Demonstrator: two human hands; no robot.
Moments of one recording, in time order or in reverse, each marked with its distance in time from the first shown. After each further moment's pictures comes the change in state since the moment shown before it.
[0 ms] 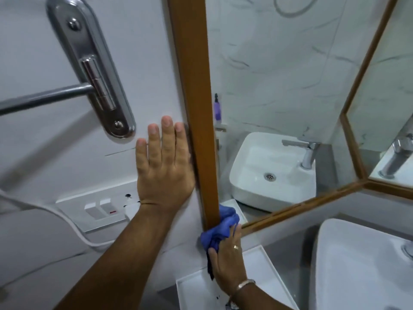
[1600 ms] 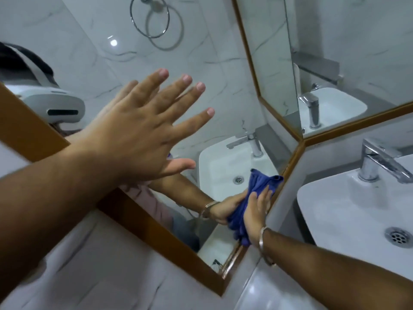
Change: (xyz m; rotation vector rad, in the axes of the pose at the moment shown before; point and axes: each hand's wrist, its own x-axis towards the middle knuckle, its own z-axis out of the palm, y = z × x) left_hand 0.229 0.052 -0.040 -0.079 0.005 1.266; right_hand 0.122 0.025 -0.112 0.691 0.829 0.608
